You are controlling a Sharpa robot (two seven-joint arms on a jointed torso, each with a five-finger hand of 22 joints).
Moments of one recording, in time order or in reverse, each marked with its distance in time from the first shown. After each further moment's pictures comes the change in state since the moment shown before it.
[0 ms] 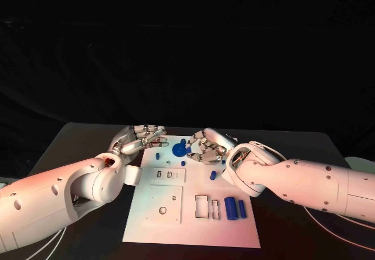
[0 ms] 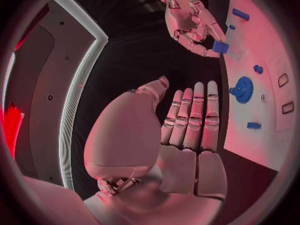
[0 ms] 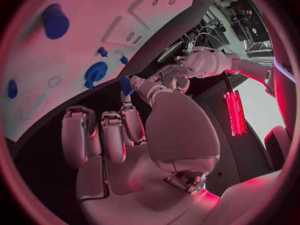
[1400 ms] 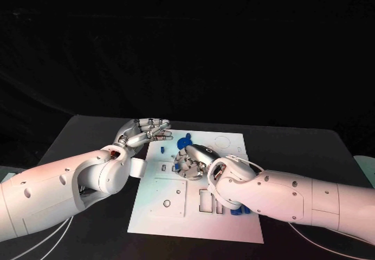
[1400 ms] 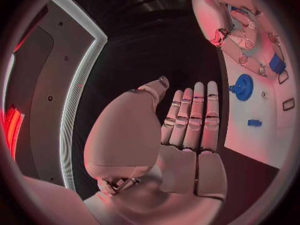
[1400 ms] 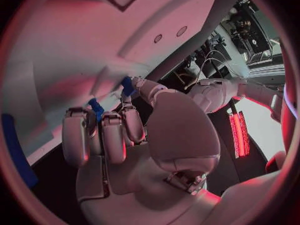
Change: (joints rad) left arm 0.000 -0.003 0.000 -0.001 0.000 -0.011 0.003; left_hand 0.000 0.000 0.003 -0.003 0.000 0.000 0.000 0.000 0.001 0.000 0.000 0.000 0.000 0.000 0.000 0.000 0.002 0.000 -0.004 0.003 0.000 -0.001; right arm -0.097 0.182 -0.018 -0.114 -0.177 0.045 -0.129; right_hand -0.020 -0.007 0.000 0.000 -0.003 -0.006 -0.001 0.000 0.002 0.003 -0.003 0.000 0.004 -0.004 -0.004 -0.003 0.000 0.000 -0.004 -0.004 -0.004 0.001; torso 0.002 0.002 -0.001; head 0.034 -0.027
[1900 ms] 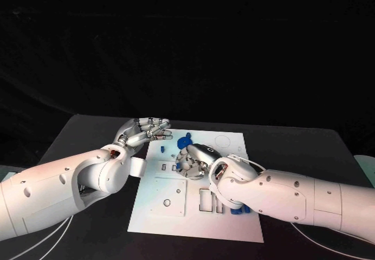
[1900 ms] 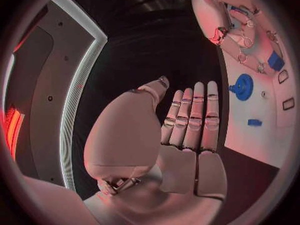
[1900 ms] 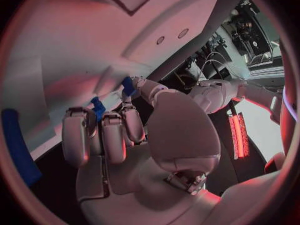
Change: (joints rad) left arm 0.000 -0.002 0.000 0.001 0.000 0.000 0.000; left_hand 0.000 0.000 0.000 0.000 0.000 0.000 0.000 0.000 0.000 0.000 0.000 0.000 0.000 0.000 0.000 0.000 0.000 0.000 0.000 0.000 0.000 0.000; right arm -0.001 -0.013 0.000 0.008 -0.021 0.000 -0.004; right_hand -0.007 -0.007 -0.003 0.003 0.000 0.000 0.000 0.004 0.005 0.000 0.000 0.000 -0.001 0.000 0.000 -0.004 0.000 0.000 0.000 0.000 -0.004 0.000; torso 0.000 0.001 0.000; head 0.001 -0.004
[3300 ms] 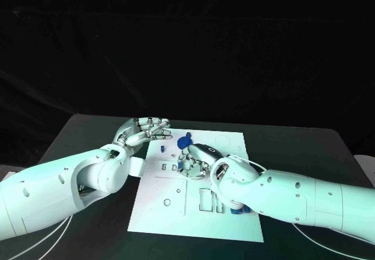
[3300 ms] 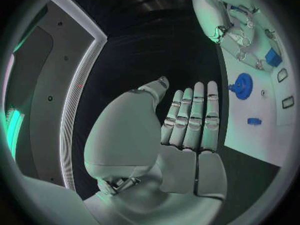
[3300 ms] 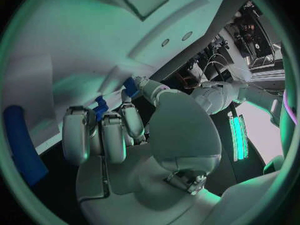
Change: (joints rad) left arm 0.000 -0.003 0.000 0.001 0.000 0.000 -0.001; left_hand -0.004 0.004 0.000 0.000 0.000 0.000 0.000 0.000 0.001 0.000 0.000 0.000 0.000 0.000 0.000 0.000 0.001 0.000 0.000 0.000 0.000 0.000; right arm -0.005 -0.005 0.000 -0.001 -0.025 -0.010 -0.014; right_hand -0.027 -0.027 -0.011 0.009 -0.001 -0.025 0.010 0.026 0.007 -0.036 0.004 -0.036 -0.050 0.000 0.000 -0.004 0.000 0.000 -0.011 -0.003 -0.017 0.000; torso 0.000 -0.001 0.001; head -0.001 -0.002
